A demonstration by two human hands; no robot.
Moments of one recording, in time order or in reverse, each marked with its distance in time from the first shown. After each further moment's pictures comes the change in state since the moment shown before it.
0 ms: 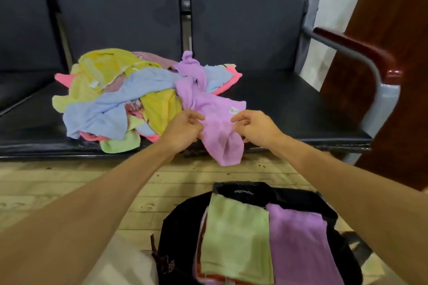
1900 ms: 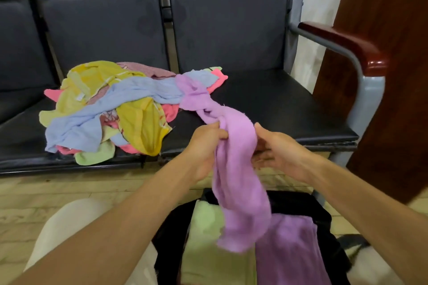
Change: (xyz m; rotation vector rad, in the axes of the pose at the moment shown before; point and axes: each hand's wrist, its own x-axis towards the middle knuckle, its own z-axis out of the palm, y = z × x) left_hand -0.018 0.050 0.111 -0.501 -0.222 -0.220; right_hand -0.051 0.059 -0.062 0.627 -0.136 0.358
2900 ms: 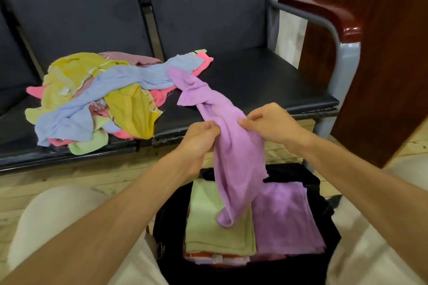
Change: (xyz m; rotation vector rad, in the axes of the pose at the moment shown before) left_hand -0.035 -0.029 -0.006 0.225 0.053 -0.009; right_hand -0.021 0.013 0.000 -0.612 0.264 -0.313
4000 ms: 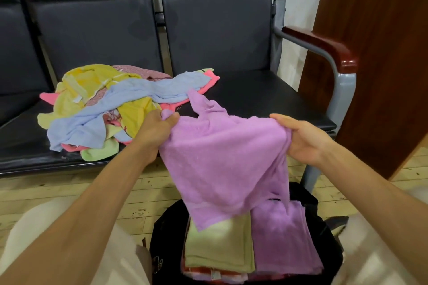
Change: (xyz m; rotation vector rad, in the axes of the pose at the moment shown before) left_hand 0.009 0.033 -0.091 0.142 0.332 0.231; right_hand -0.006 0.013 -0.043 0.953 -0.096 0.355
